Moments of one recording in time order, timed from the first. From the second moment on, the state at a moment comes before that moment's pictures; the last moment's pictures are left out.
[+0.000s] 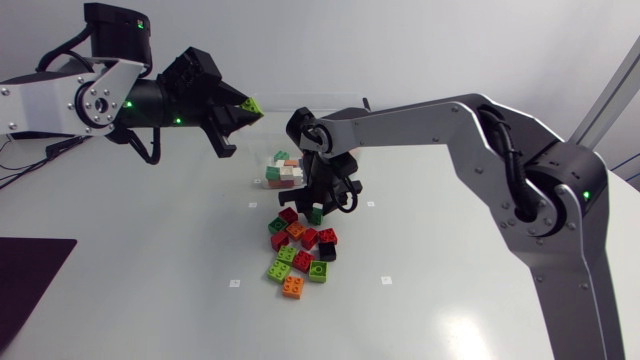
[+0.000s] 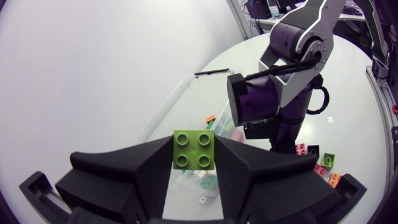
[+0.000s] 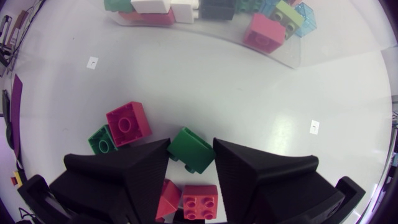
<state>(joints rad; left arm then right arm) -0.21 1.61 1.18 -0.04 0.48 0.78 0.62 2.35 1.82 -0.79 0.01 0.35</state>
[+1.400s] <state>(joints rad) -0.19 1.56 1.21 -0.06 0.40 0.63 0.49 1.92 1.79 -0.85 -0.01 0.30</state>
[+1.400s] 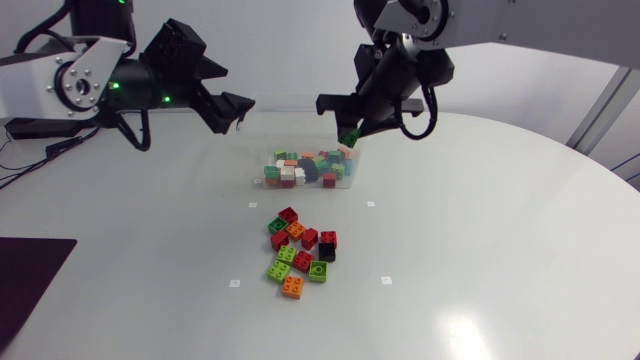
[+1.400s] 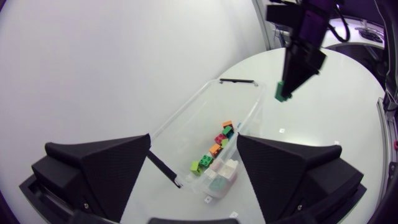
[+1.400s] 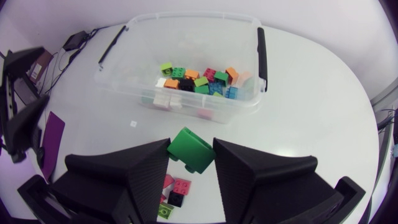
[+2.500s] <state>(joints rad) -0.32 1.78 0.77 0.15 0.38 0.86 0.42 2.51 2.72 -1.11 -0.06 0.24</state>
